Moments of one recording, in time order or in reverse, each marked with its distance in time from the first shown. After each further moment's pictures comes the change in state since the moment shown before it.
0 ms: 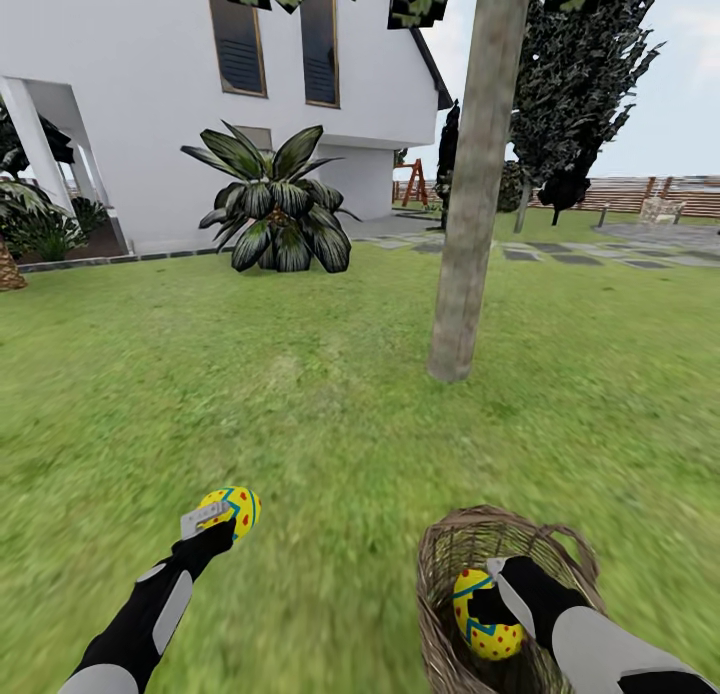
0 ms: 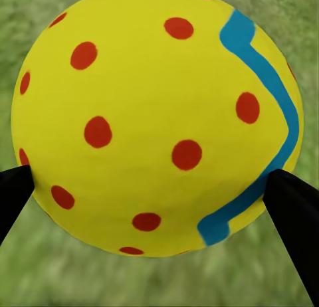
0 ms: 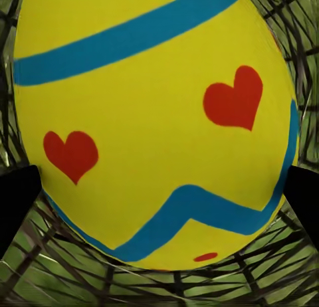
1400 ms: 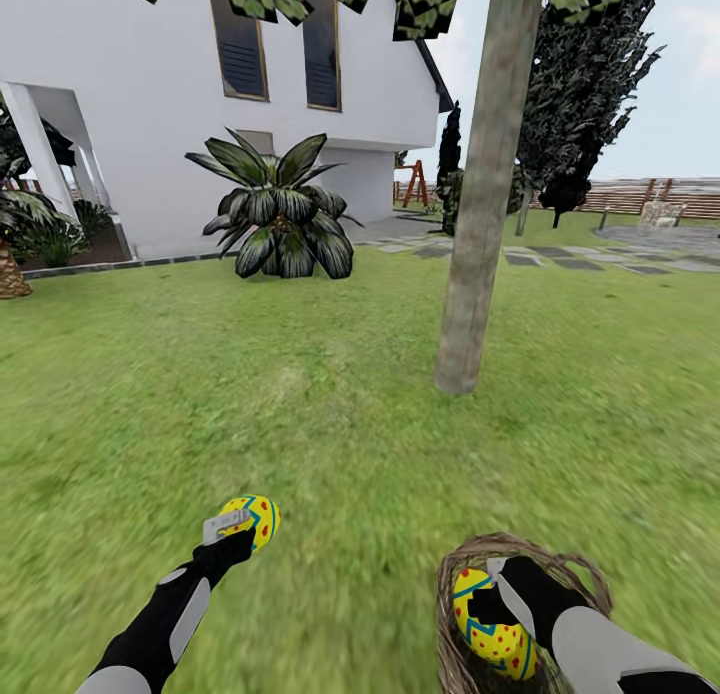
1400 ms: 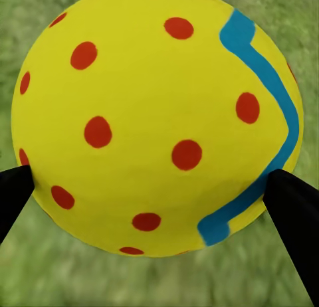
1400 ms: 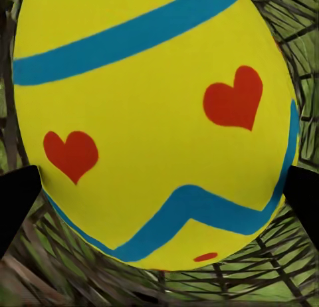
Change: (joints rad) left arm 0.000 -0.022 -0.095 0.043 0.002 -0.002 0.000; right arm 0.000 0.000 0.000 0.000 0.000 0.000 0.000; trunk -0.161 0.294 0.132
